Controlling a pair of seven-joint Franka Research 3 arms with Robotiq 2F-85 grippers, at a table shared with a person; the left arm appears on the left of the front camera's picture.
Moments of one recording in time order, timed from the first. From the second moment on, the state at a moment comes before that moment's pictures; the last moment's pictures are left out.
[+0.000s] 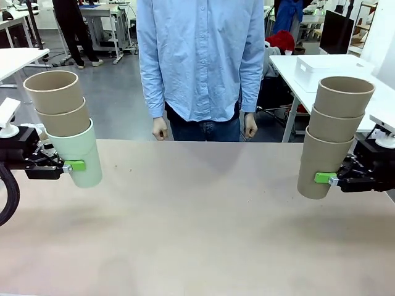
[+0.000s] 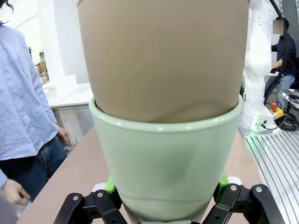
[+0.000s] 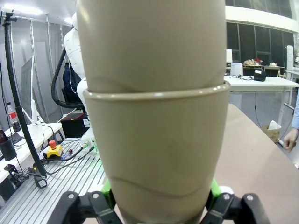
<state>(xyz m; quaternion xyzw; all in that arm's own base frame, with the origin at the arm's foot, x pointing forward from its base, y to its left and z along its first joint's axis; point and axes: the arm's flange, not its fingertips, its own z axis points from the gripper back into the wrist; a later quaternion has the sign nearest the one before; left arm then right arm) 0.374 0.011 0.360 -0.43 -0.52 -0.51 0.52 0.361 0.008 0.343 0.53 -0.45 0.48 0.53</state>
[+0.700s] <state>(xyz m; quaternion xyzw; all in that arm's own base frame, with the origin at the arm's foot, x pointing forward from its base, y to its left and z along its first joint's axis) 0.374 0.011 0.360 -0.43 -0.52 -0.51 0.52 0.361 0.008 0.343 0.53 -0.45 0.48 0.53</state>
